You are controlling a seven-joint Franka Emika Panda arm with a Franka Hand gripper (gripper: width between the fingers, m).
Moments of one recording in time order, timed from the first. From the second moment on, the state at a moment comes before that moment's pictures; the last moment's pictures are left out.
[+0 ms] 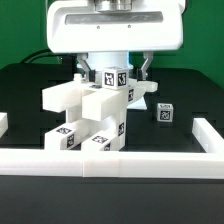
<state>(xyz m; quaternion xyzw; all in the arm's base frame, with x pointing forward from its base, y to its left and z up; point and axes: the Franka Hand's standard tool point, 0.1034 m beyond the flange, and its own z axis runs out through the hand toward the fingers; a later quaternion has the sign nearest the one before) 0.575 -0.014 0.110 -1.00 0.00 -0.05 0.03</state>
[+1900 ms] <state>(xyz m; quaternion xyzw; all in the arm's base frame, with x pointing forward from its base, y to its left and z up) 0.575 -0.017 0.110 -1.00 0.07 -0.04 0.02</state>
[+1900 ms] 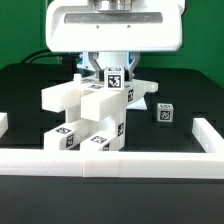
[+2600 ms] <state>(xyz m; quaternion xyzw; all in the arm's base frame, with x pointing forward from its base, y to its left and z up) 0.576 -0.012 0.110 -0.95 0.31 -0.04 0.04</state>
